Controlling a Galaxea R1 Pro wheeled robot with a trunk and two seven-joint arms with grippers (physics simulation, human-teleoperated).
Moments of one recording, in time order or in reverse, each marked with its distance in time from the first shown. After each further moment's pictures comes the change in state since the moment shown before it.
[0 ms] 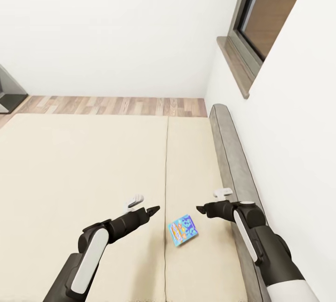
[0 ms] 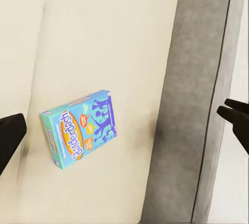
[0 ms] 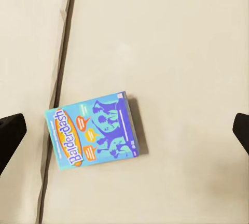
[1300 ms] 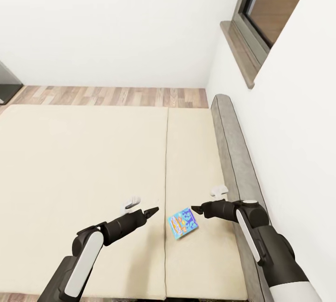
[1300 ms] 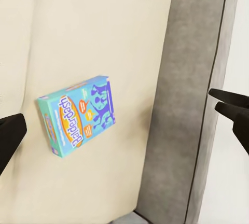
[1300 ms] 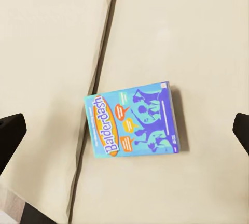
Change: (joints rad) left arm 0.014 0.045 0.001 0.007 -0.001 -0.016 -0.132; right arm 0.005 -0.012 -0.004 -0.036 0.012 -0.003 0.183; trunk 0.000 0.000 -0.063
